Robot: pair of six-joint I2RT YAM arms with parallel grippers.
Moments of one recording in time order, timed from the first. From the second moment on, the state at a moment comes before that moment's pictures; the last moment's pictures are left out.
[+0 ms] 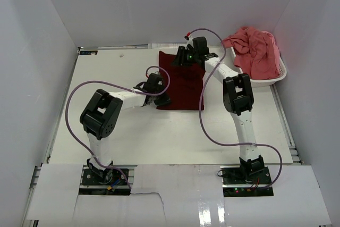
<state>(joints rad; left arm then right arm) -0.55 1.92 1.11 -0.01 0.09 -0.83 0.40 2.49 2.12 -0.19 -0.51 0.41</state>
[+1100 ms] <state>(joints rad) -0.47 1.63 1.03 -0.28 0.05 -0.73 0.26 1.57 0.92 -0.32 -0.49 0.31</state>
